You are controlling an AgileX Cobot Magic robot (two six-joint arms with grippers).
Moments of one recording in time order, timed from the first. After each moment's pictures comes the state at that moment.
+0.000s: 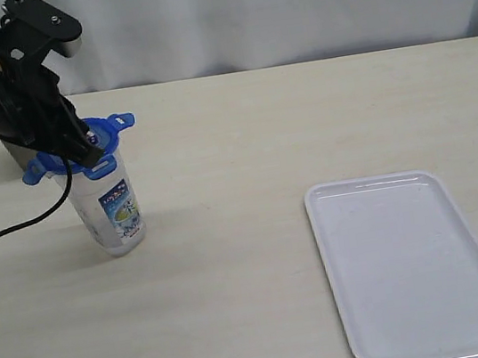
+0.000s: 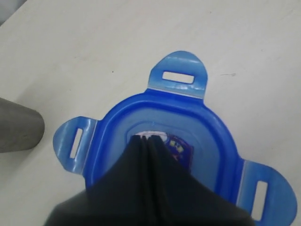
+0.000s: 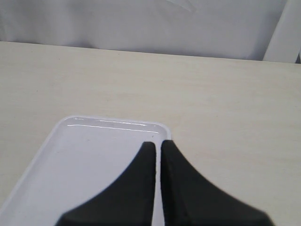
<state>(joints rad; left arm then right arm) -0.36 1.59 -1.15 -0.05 0.64 0.49 0.06 0.01 0.00 -0.05 0.34 -0.01</state>
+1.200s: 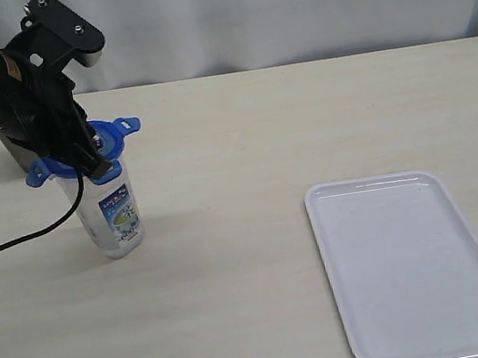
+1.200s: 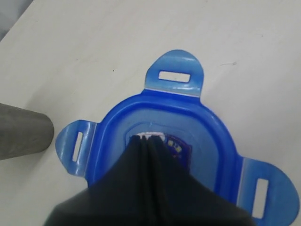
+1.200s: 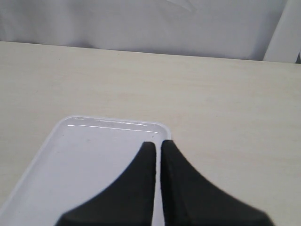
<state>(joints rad) -0.44 1.59 -1.15 0.09 0.66 0.41 0.06 0.01 0.00 -0.05 0.34 -0.01</state>
